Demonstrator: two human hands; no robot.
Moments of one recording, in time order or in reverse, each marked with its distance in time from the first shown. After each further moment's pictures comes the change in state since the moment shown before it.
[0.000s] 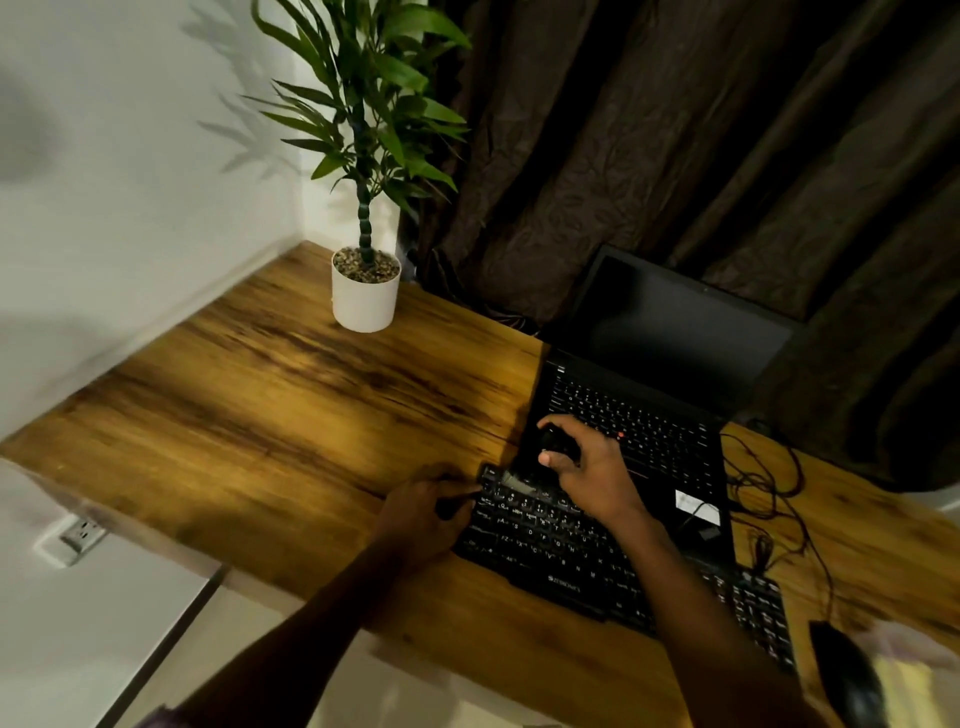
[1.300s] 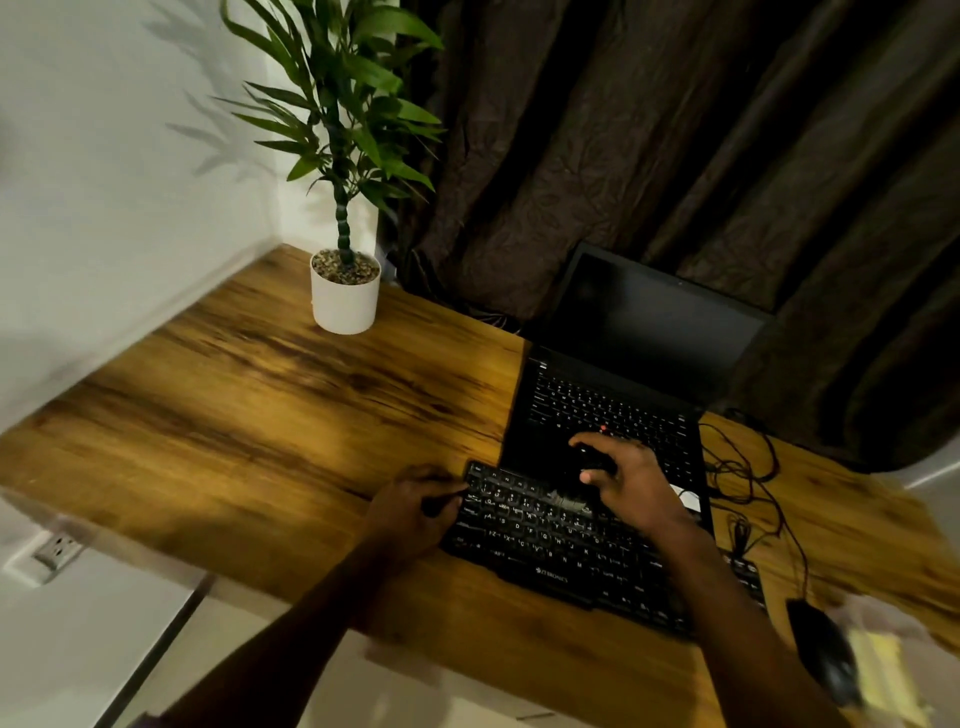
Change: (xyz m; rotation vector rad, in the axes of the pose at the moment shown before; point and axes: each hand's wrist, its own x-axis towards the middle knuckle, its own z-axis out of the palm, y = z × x) left_hand 0.001 -0.014 0.012 -0.037 0.101 0.085; right_hand -0.025 0.038 -0.045 -0.215 0.002 0.005
